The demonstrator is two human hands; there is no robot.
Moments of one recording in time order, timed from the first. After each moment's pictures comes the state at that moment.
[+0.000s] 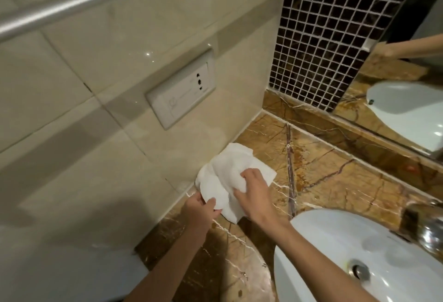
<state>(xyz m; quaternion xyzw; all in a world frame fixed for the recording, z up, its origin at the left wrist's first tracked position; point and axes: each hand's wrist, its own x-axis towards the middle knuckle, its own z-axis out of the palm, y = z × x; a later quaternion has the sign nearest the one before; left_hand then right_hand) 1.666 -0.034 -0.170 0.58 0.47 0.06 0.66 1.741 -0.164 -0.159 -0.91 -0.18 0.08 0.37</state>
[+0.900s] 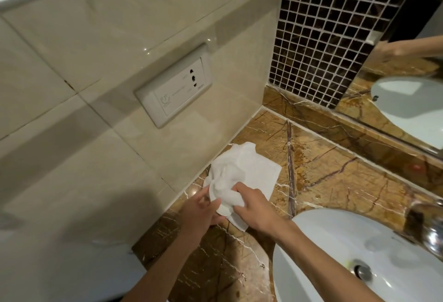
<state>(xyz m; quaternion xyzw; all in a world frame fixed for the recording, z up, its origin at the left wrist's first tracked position) 1.655 -0.034 -0.155 0.65 0.38 0.01 0.66 1.738 -0.179 -0.159 -0.86 -0.29 0.23 0.35</state>
